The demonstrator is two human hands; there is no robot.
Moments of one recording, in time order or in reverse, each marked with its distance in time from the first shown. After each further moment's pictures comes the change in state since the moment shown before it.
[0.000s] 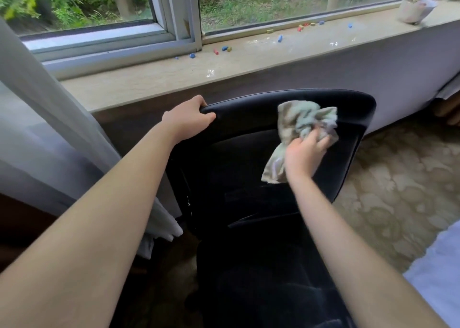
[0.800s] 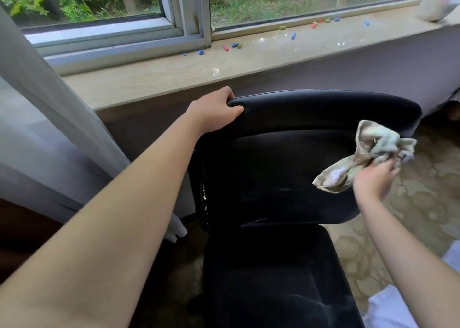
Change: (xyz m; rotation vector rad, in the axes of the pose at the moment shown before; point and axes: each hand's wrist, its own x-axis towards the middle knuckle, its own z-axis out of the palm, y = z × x) left_hand 0.026 0.019 0.009 -0.018 -0.030 0.138; right_hand 0.062 0.095 -0.041 -0.095 0.100 0.186
